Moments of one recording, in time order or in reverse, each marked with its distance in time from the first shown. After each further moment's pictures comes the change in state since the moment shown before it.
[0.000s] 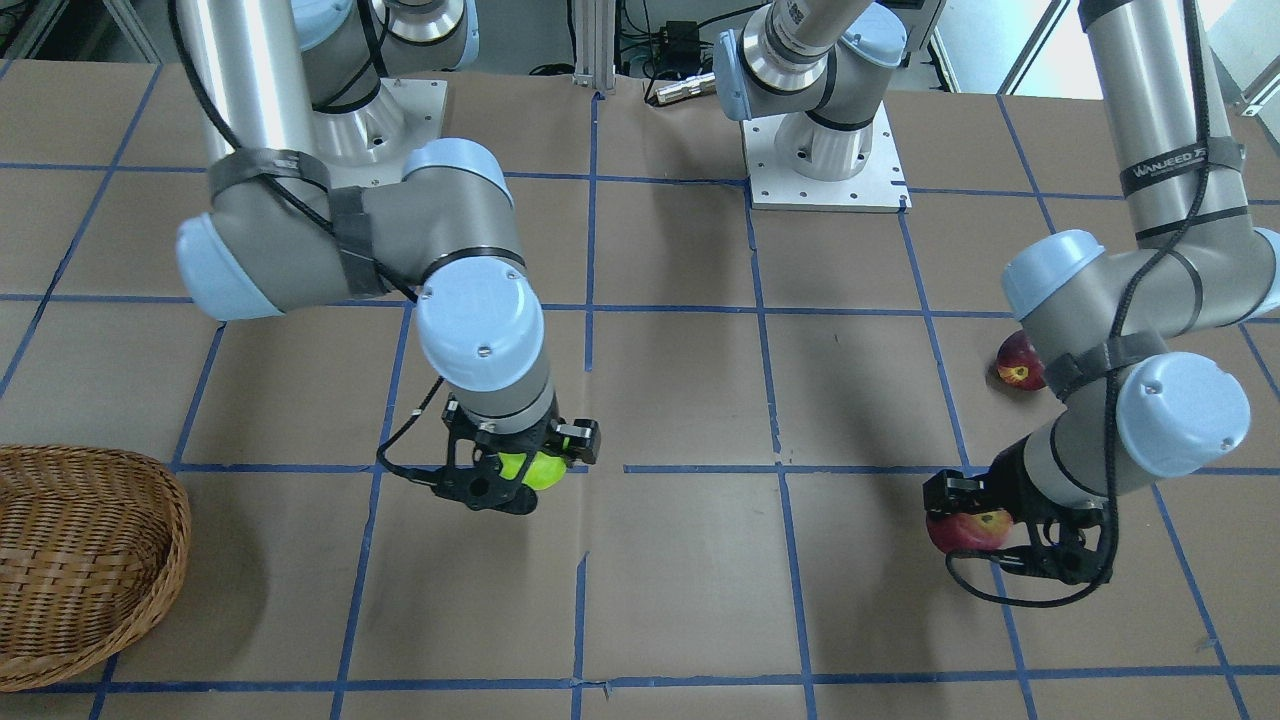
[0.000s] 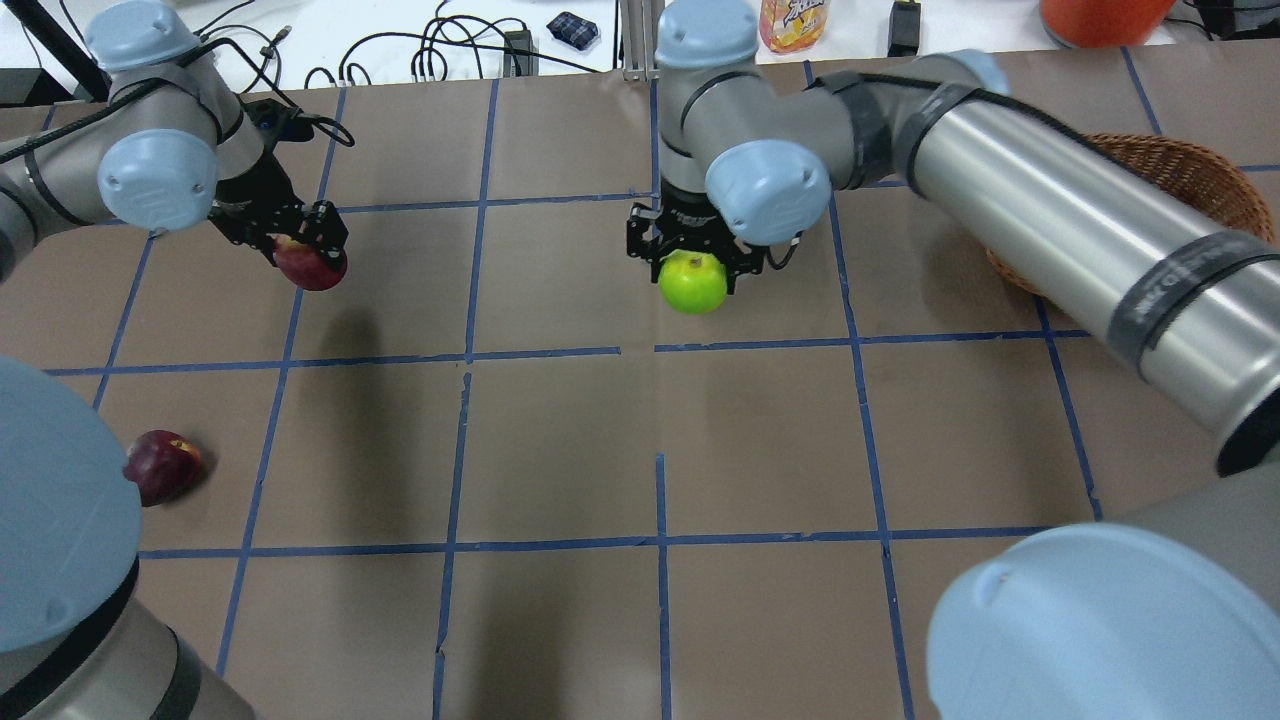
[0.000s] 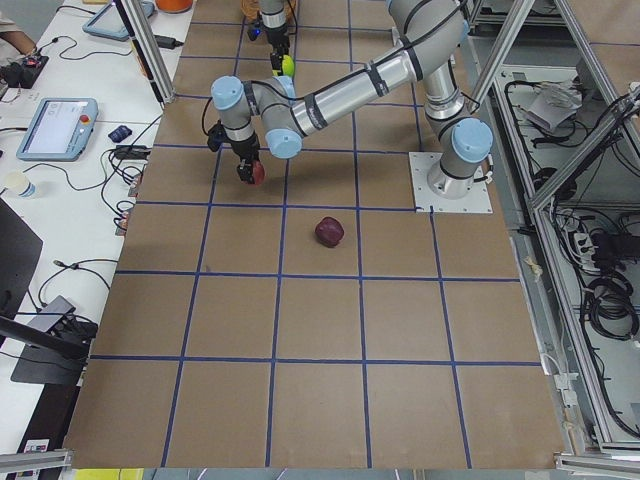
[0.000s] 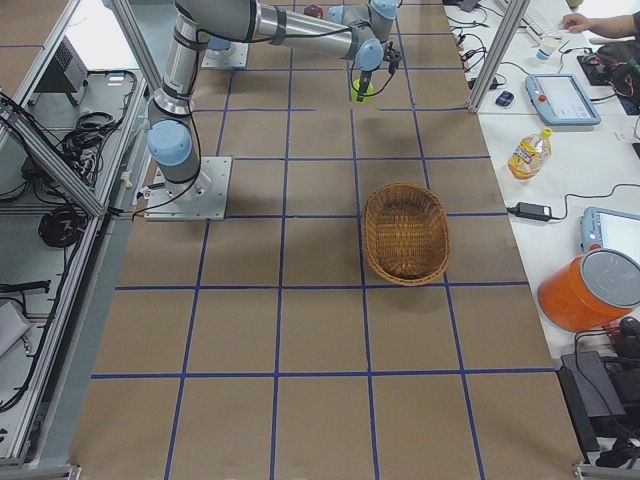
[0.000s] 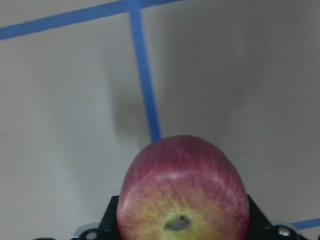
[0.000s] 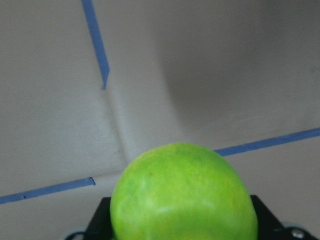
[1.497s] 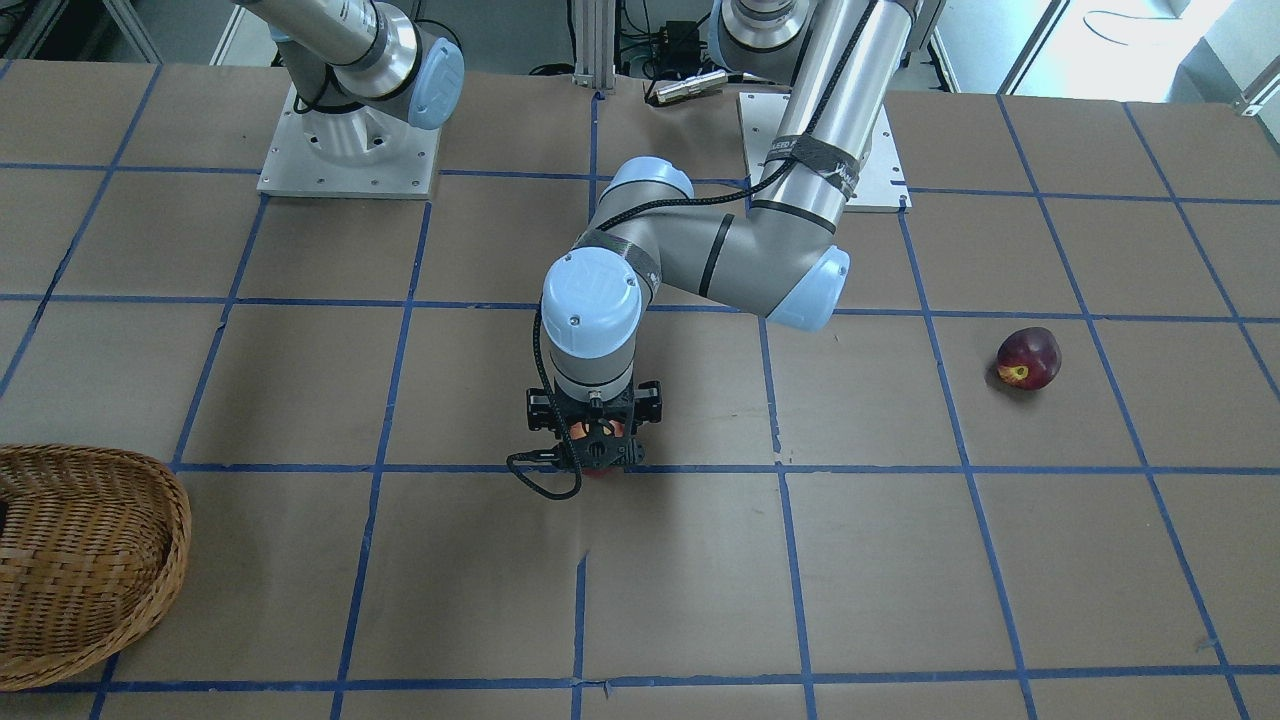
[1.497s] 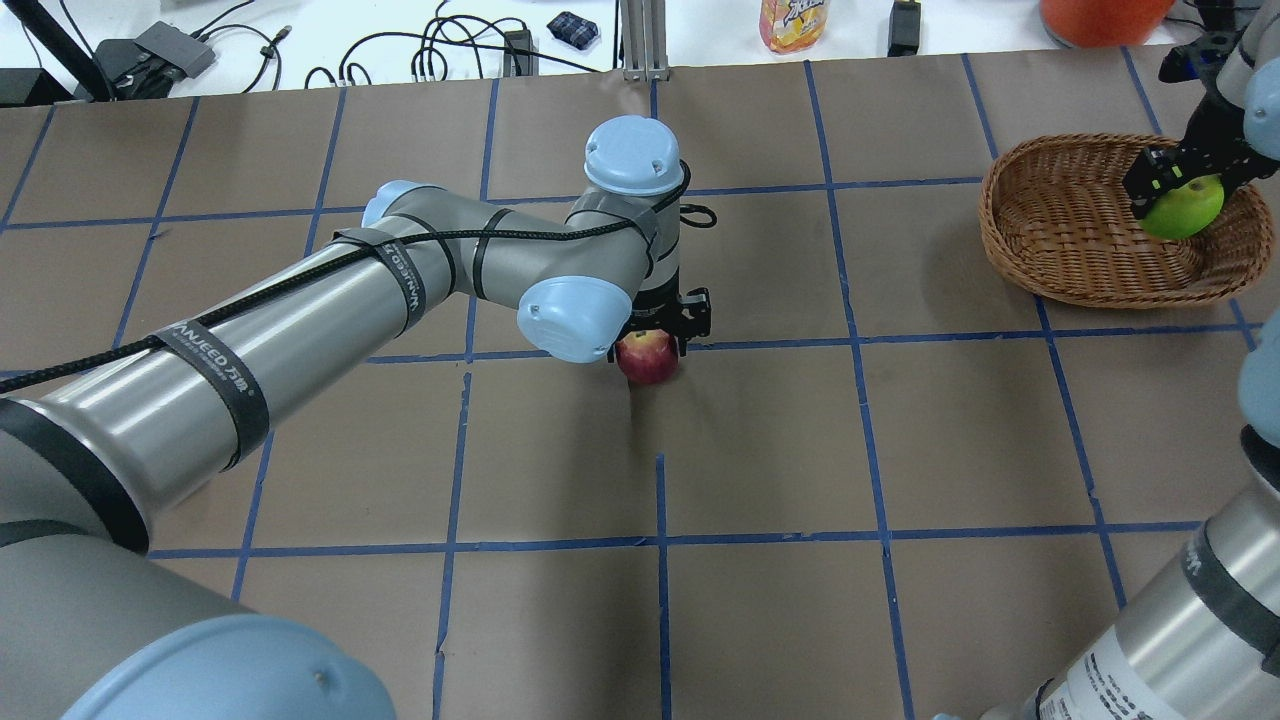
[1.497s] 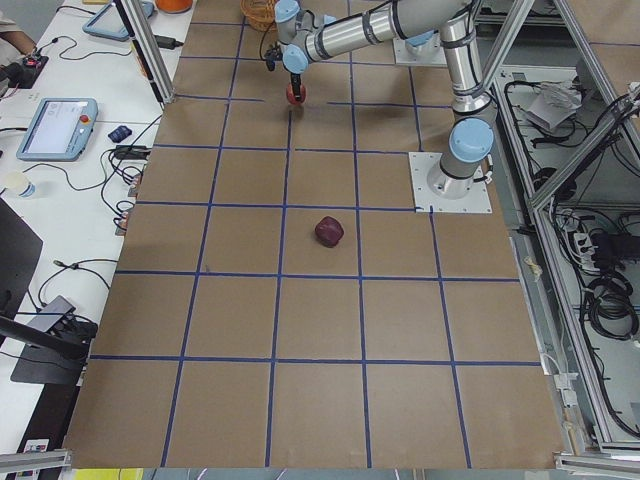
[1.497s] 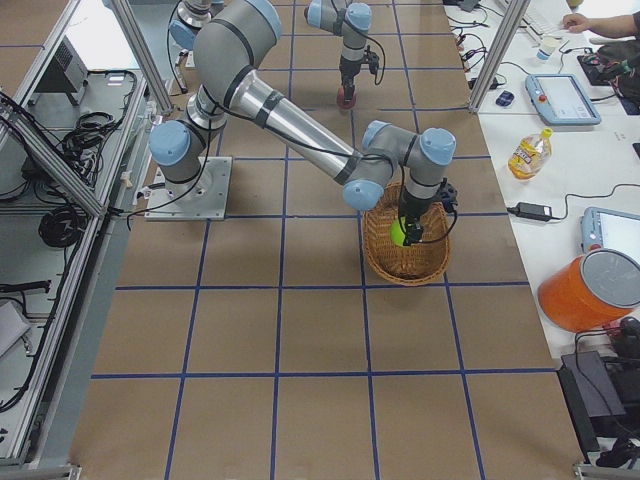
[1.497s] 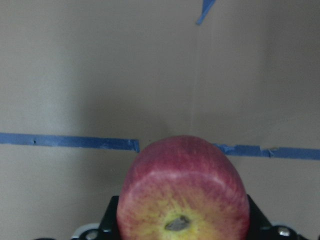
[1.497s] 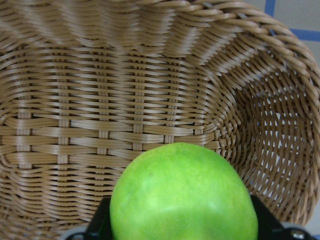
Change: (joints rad) left arm -0.604 -0.055 -0.056 0.107 -0.051 -0.763; right arm -0.718 0.111 -0.024 -0.242 -0.208 -1.043
